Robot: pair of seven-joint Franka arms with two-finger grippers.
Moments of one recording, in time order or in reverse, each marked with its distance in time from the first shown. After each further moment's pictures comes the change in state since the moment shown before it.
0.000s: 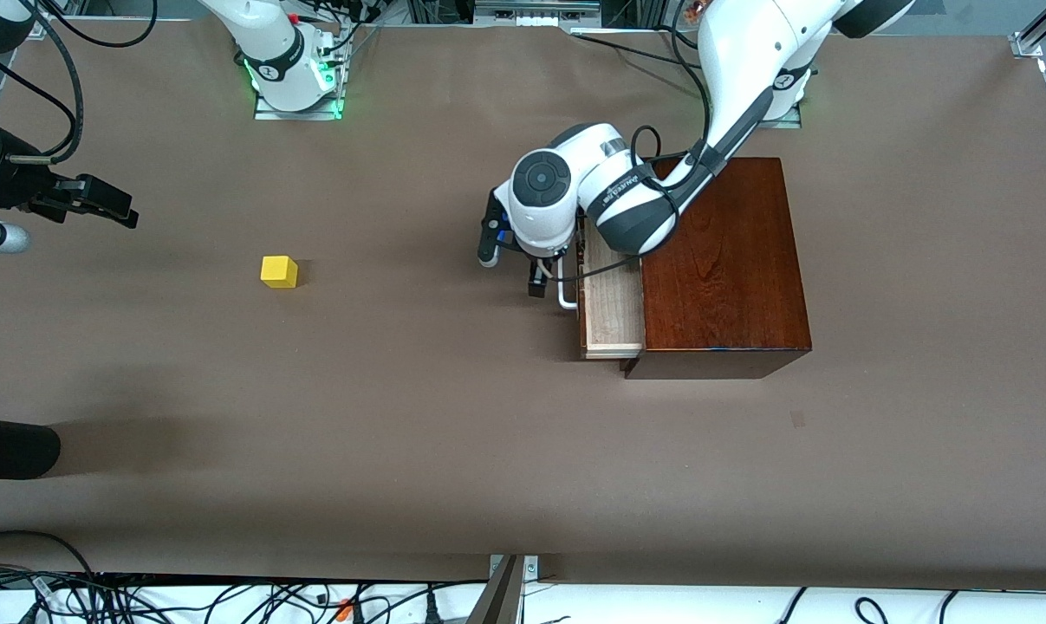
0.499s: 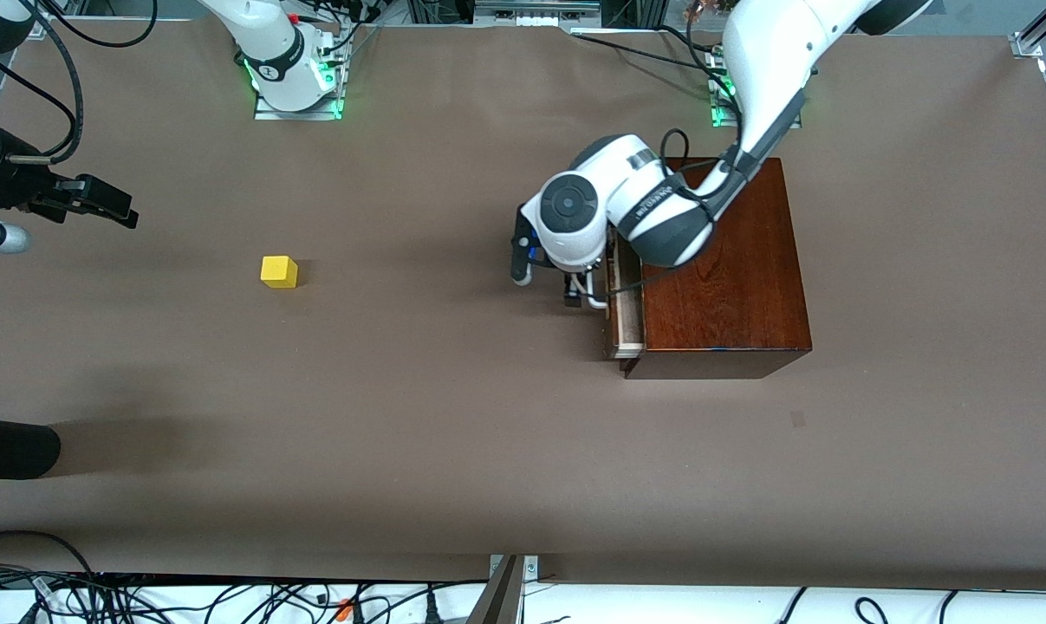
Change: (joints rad) left arm 0.079 -0.028 0.001 0.003 0.000 -0.116 -0.001; right arm 0.000 0.000 0.000 0.000 0.000 0.001 0.000
